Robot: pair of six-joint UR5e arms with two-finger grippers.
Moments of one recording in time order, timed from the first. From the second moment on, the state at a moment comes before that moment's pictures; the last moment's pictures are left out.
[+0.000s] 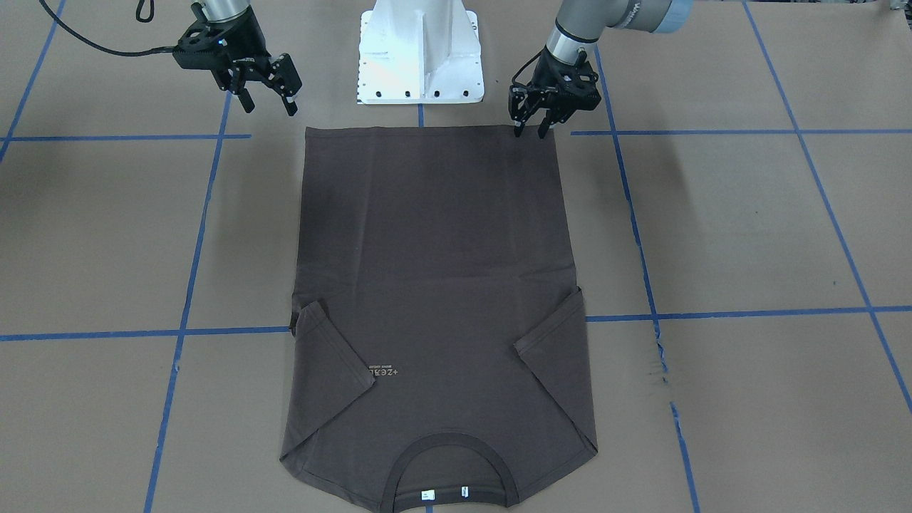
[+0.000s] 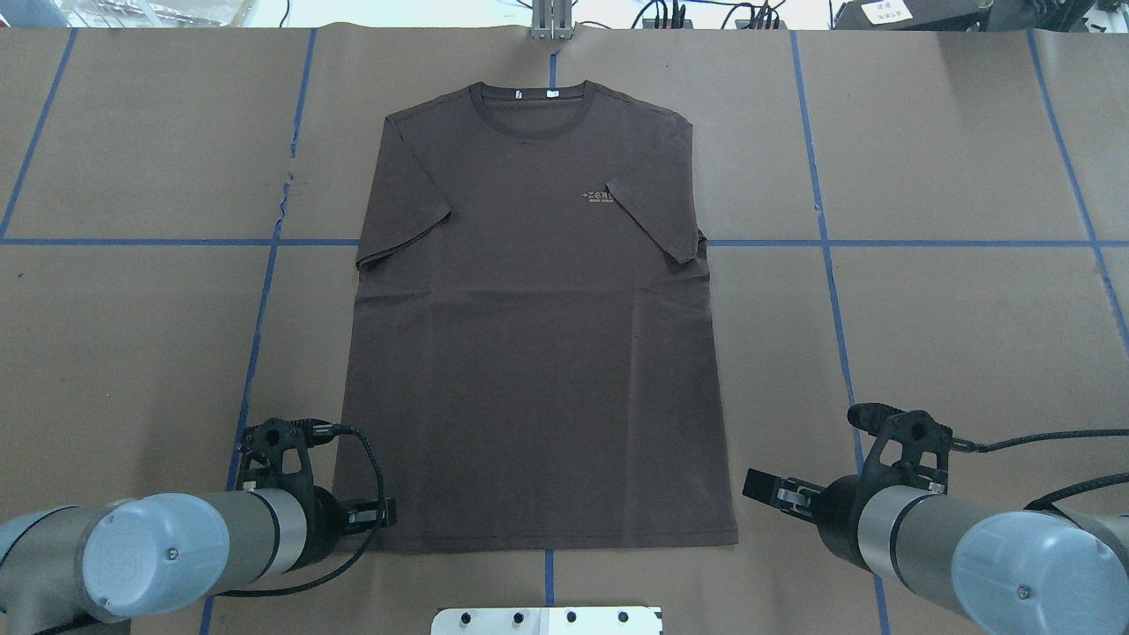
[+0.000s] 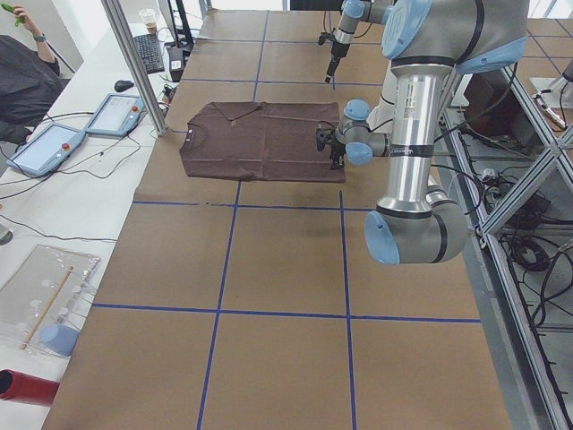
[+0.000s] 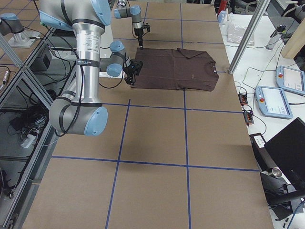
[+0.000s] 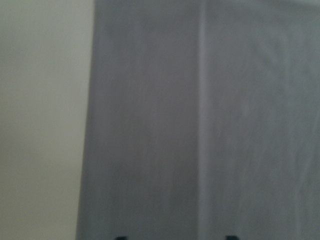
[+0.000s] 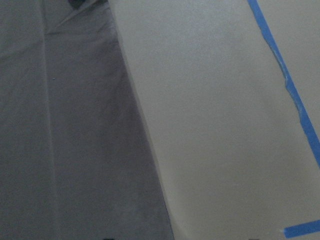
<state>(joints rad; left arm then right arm) -0.15 -1.66 -2.07 -1.98 -1.54 -1.59 0.13 -1.67 2.31 -1.28 1.41 1.79</state>
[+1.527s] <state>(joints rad) -0.11 -1.61 -2.06 -1.94 -1.52 -1.60 0.12 -1.67 2.32 -1.28 1.41 1.79</state>
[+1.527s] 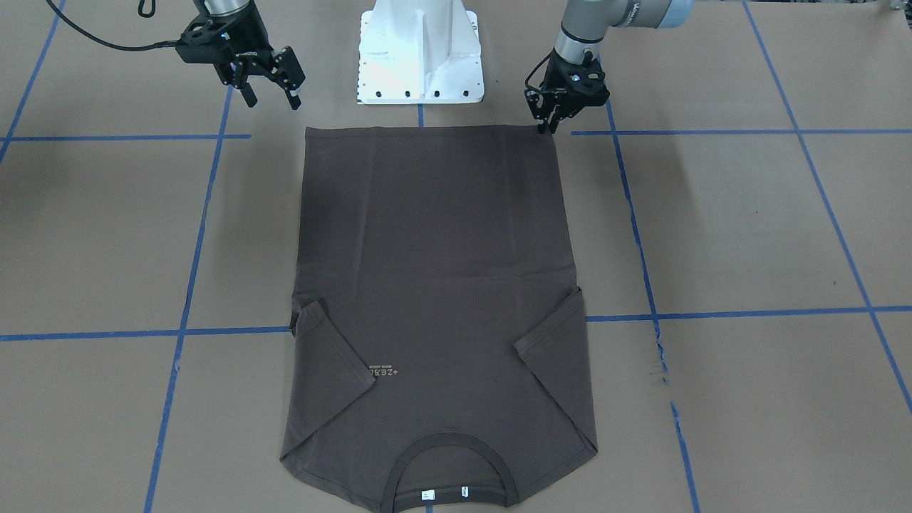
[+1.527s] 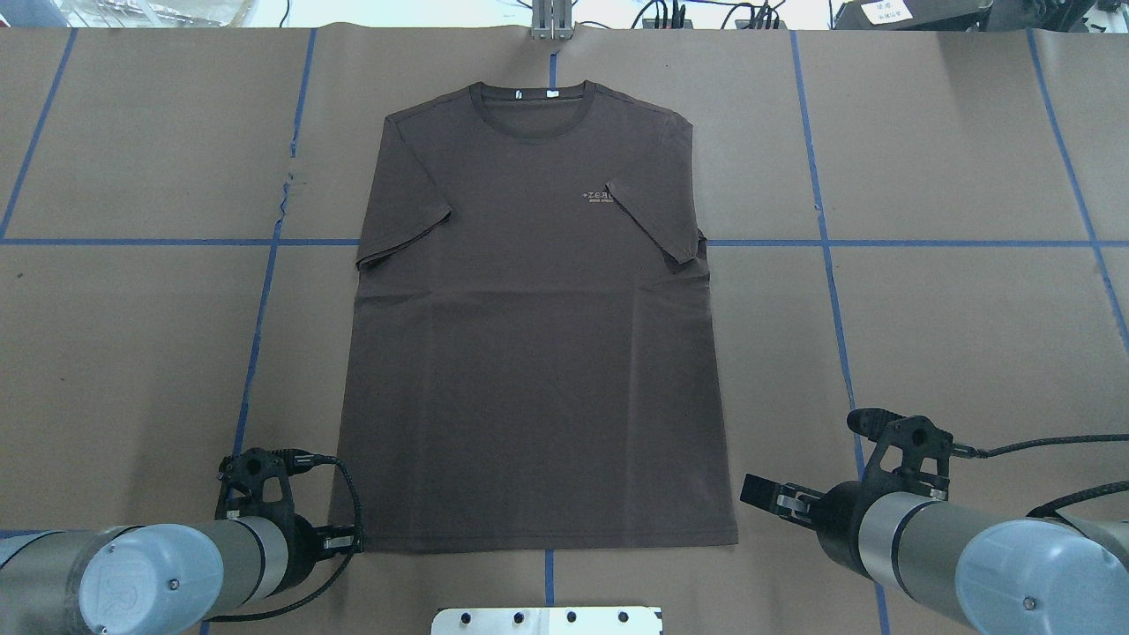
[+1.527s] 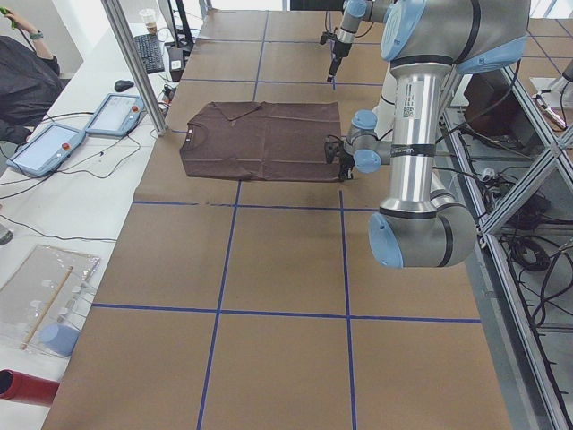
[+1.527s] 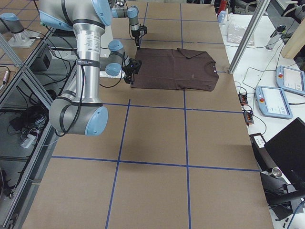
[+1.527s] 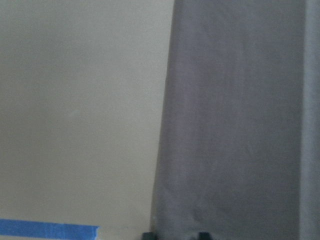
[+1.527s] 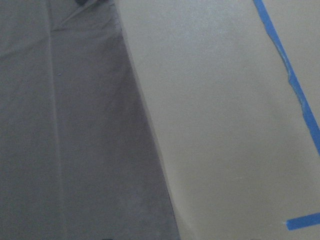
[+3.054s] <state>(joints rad) -0.12 -1.62 -2.08 -1.94 -1.44 -1.61 -0.04 -1.58 2.14 -1.29 1.20 1.91</state>
